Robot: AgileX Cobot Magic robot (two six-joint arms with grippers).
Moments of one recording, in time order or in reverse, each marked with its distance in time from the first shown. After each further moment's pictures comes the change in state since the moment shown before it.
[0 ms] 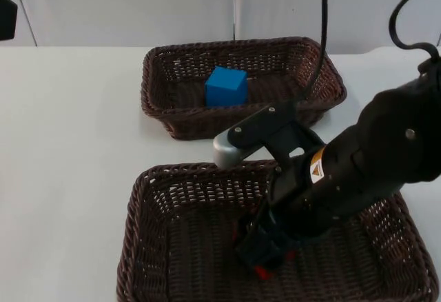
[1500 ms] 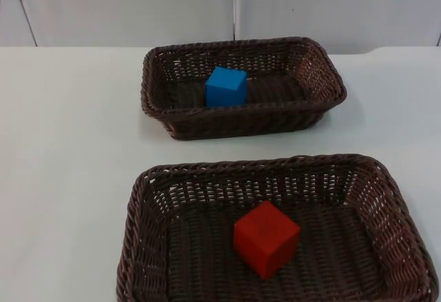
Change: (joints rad) right arm 0.000 -0.930 0.000 -0.015 0.280 0.000; left arm 0.000 -0.084 0.000 0.000 0.002 0.000
